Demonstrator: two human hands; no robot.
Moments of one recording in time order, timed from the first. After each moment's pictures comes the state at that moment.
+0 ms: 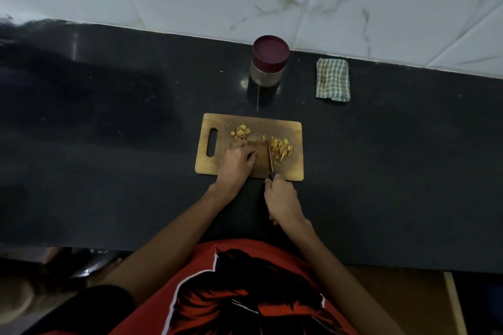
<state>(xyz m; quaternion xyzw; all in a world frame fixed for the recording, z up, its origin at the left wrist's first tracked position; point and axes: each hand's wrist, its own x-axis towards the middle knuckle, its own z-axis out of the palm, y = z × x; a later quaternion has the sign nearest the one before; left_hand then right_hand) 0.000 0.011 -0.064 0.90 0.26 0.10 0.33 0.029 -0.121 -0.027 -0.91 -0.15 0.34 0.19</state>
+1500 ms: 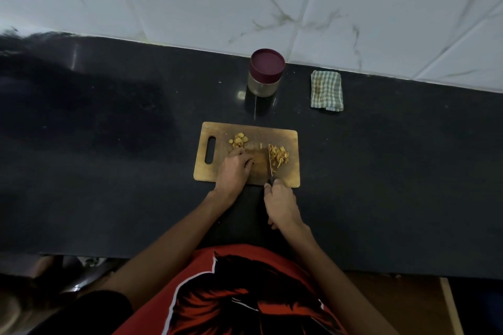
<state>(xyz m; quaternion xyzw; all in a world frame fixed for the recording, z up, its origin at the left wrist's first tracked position) -0.001 0.010 -0.065 0.90 0.26 0.11 0.34 0.029 -0.121 -0.021 -0.91 -0.14 0.33 0.20</state>
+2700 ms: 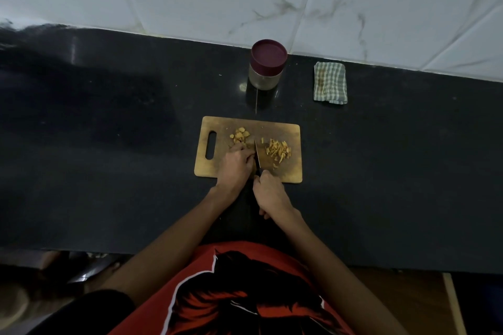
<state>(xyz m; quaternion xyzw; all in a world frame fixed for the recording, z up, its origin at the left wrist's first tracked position) 0.000 0.009 -0.064 0.90 0.27 0.10 0.34 0.031 -0.095 -0.019 -0.89 -0.16 0.39 0.19</state>
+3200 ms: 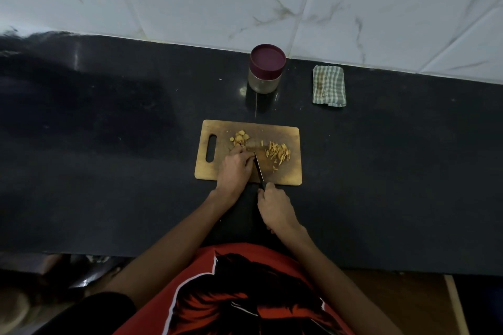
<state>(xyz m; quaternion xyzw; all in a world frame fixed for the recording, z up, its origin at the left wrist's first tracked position) -0.002 0.007 -0.061 0.90 0.28 0.11 0.33 0.019 -0.119 -0.026 -0.90 -0.19 0.36 0.15</state>
